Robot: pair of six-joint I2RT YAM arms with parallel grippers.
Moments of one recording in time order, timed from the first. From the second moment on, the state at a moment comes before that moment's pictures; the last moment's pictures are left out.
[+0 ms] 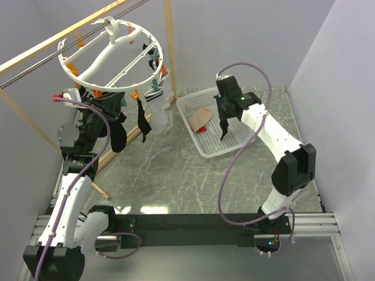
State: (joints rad) left arm -0.05 0.85 0.81 0.45 0.30 -0.64; right arm 0.45 1.69 1.64 -0.79 0.28 0.14
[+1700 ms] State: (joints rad) left arm -0.05 0.85 0.81 0.44 0.30 -0.61; right arm 0.39 1.88 1.40 -0.61 0.11 0.33
